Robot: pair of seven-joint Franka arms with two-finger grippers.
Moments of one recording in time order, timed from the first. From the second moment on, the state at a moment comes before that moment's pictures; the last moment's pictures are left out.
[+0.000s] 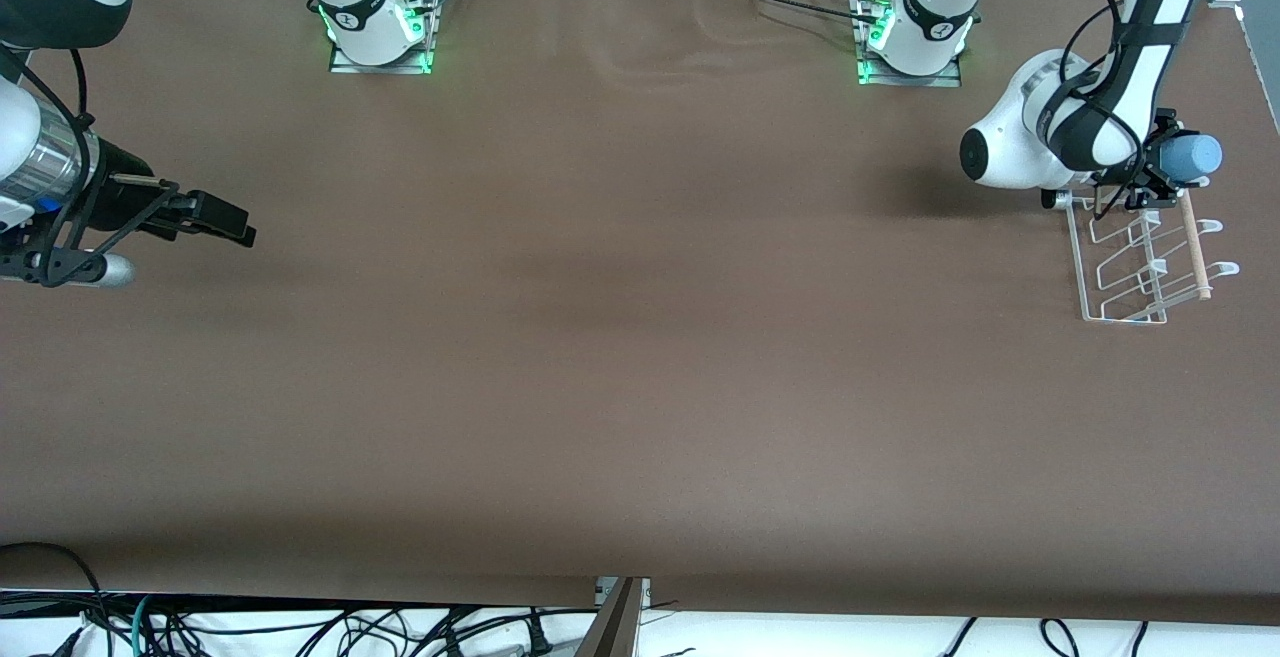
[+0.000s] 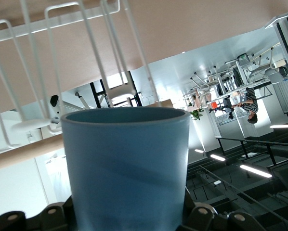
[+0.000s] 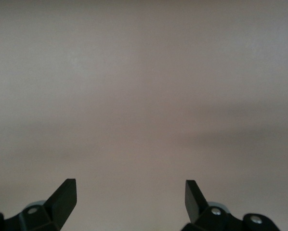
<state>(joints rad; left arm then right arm) 0.15 0.06 -0.13 -2.58 1.44 1.66 0.83 -0.15 0.20 0.25 -1.46 0.02 1.60 0.20</state>
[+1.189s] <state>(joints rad) 0.21 0.08 -0.13 -2.66 1.57 1.76 0.72 0.05 0.03 0.17 -1.67 0.00 1.70 0.24</state>
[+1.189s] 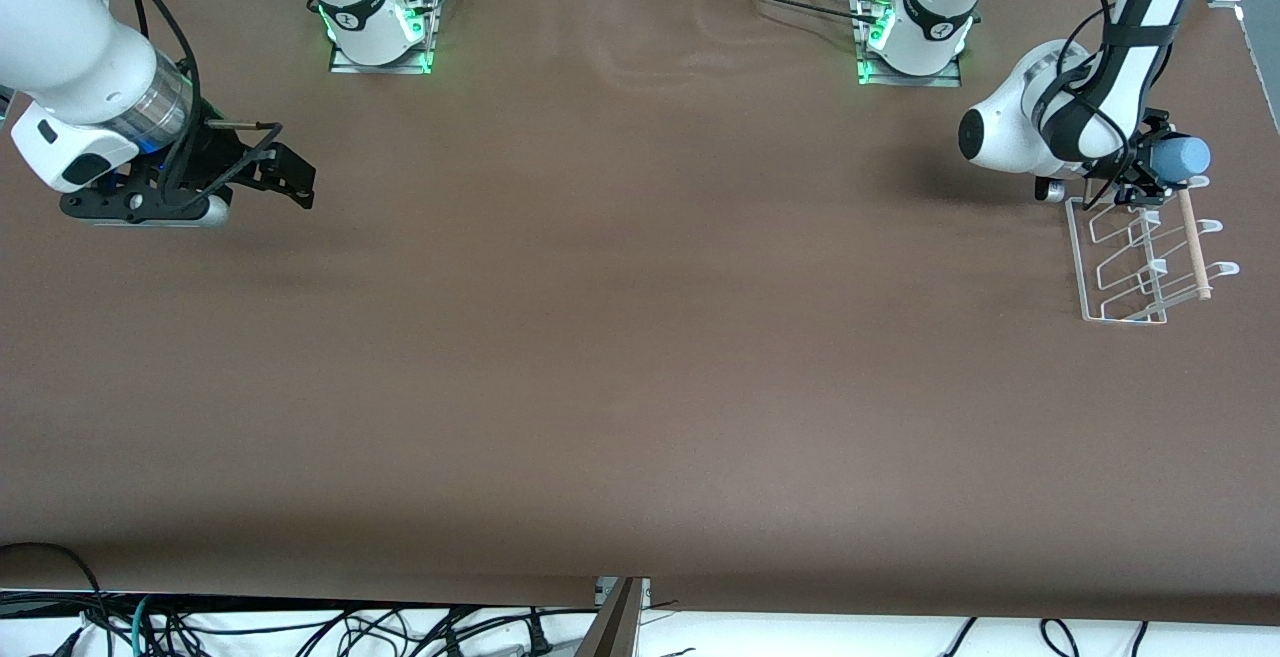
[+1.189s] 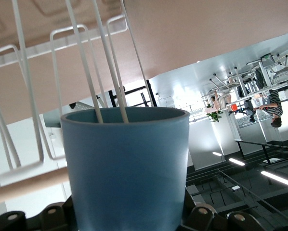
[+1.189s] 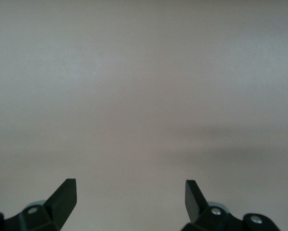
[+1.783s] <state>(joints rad) 0.21 0.10 -0.14 -2.52 1.42 1.78 0.71 0.08 0.03 0.13 -1.67 -0.01 1.77 0.24</state>
